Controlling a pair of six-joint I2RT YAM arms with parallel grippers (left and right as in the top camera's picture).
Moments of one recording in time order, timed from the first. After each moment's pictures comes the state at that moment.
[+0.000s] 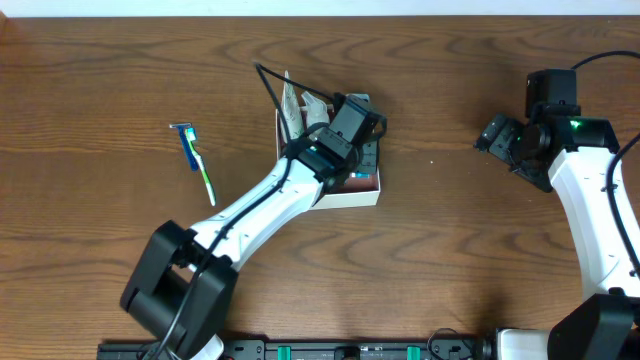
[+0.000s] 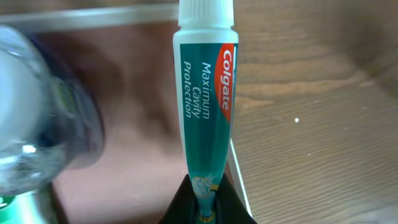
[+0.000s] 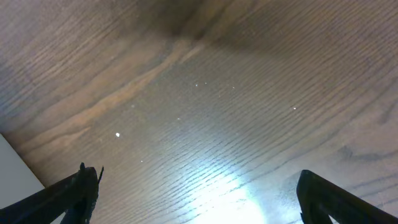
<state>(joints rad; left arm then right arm) -0.68 1.79 1.27 -0.40 -0.03 -0.54 -0.05 1.53 1.26 -0.95 0.11 0.58</state>
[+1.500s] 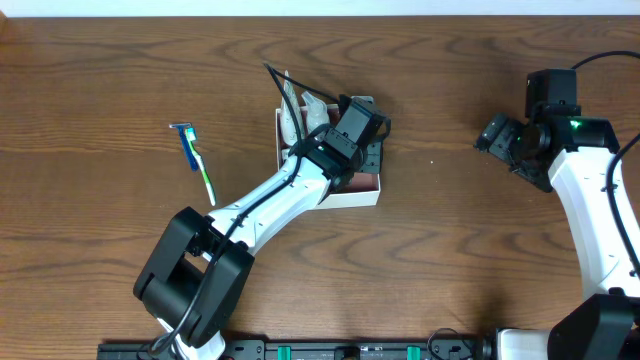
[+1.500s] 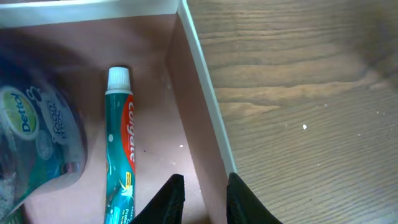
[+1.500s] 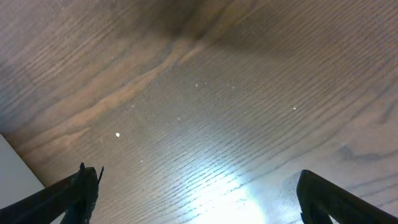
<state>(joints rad) -0.68 1.85 1.27 -0.33 -0.03 -0.53 -0.05 1.53 1.26 -0.95 0.11 0.58</state>
